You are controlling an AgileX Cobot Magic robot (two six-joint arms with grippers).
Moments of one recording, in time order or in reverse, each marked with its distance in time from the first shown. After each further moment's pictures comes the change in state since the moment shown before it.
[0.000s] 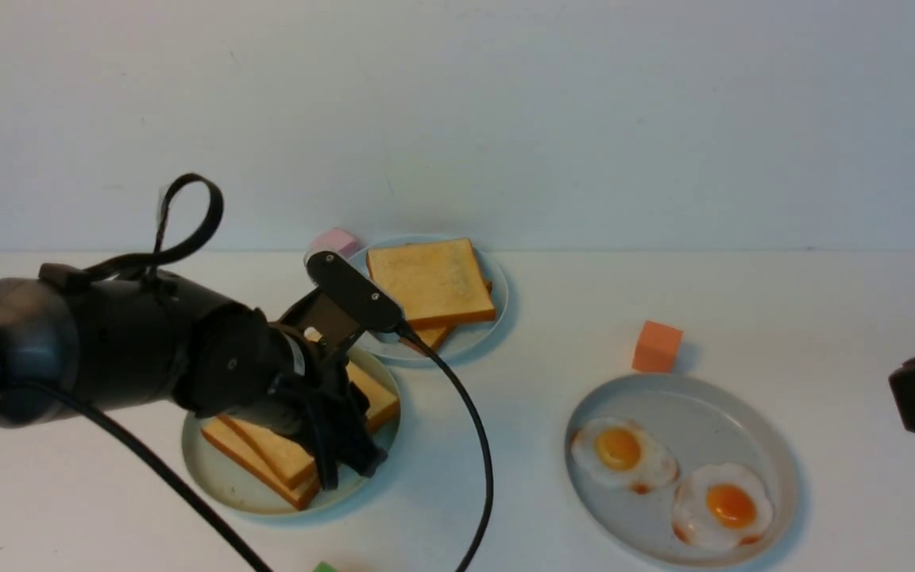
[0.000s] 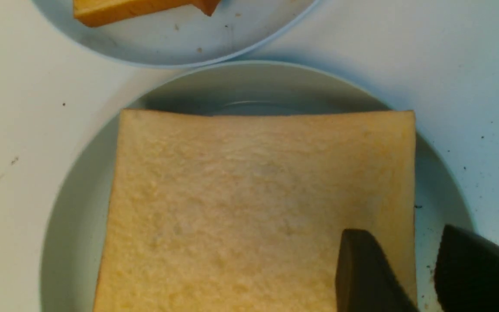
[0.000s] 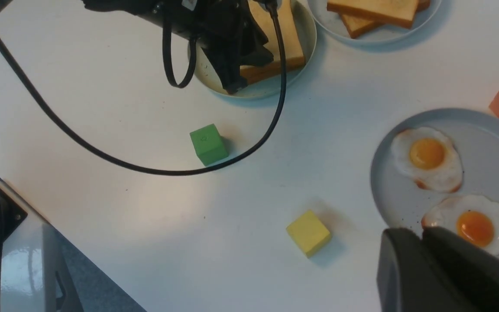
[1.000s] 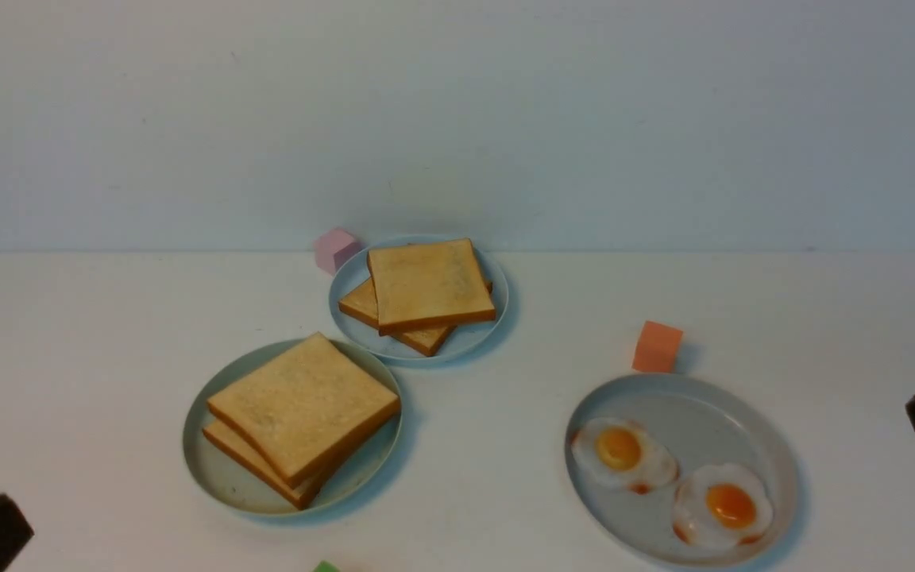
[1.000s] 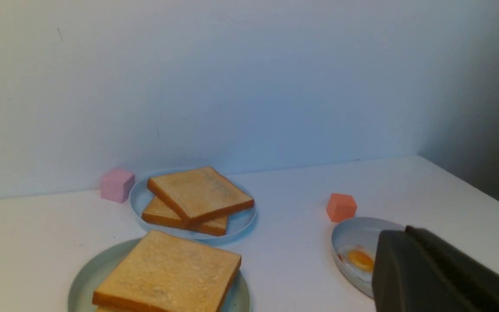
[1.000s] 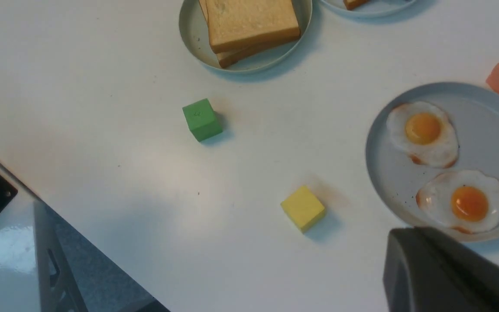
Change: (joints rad) right arm 0.000 0.000 0.000 -0.003 0.051 -0.002; left arm 0.000 -1.653 0.729 -0.297 -0.028 -0.216
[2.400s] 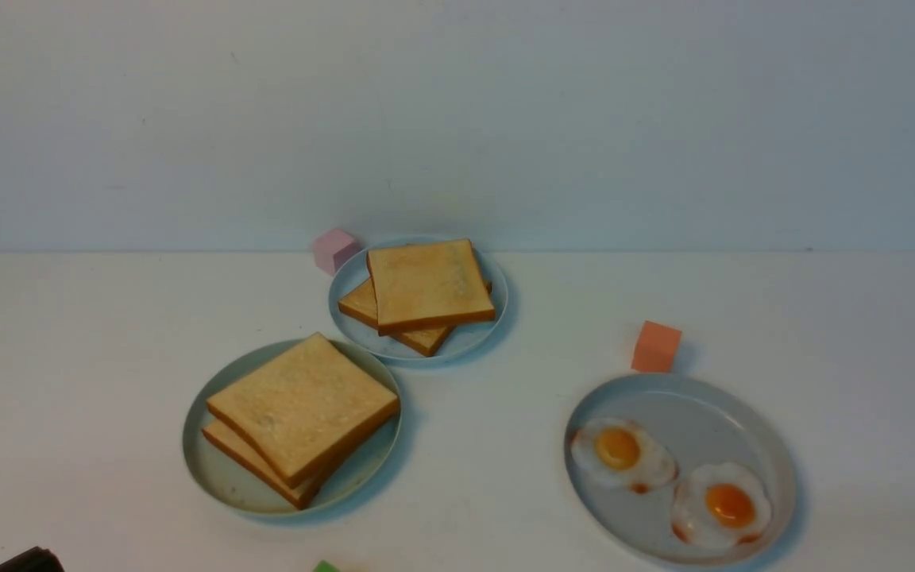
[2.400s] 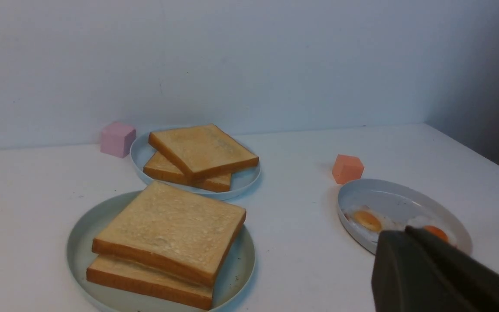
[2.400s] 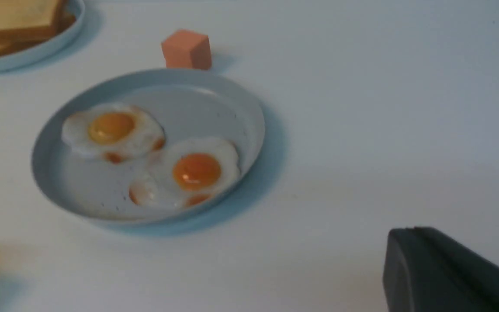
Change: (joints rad) right arm -0.799 -0.834 1.172 0.147 -0.698 -0.335; left arm 0.000 -0.034 0.090 -0.006 0.000 -0.004
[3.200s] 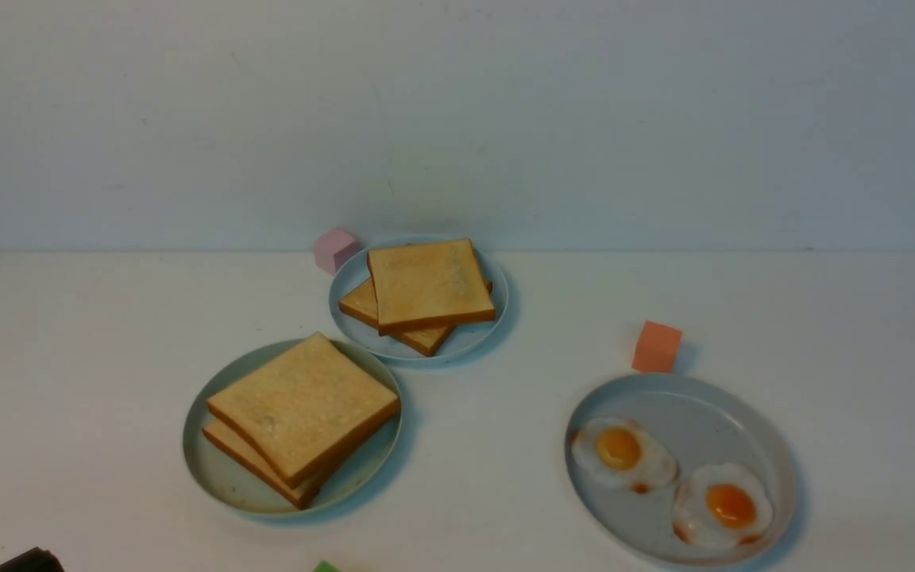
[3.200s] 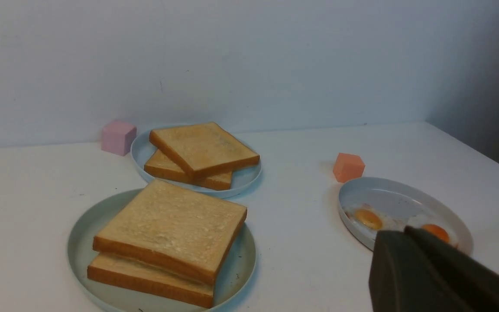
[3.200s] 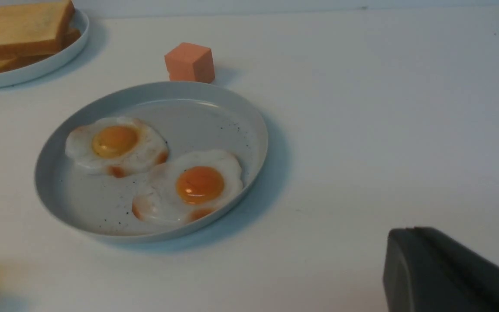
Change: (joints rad) right arm 0.000 -0.026 0.013 0.011 -0.039 0.000; left arm 0.000 -0.001 0.000 0.000 0.004 -0.001
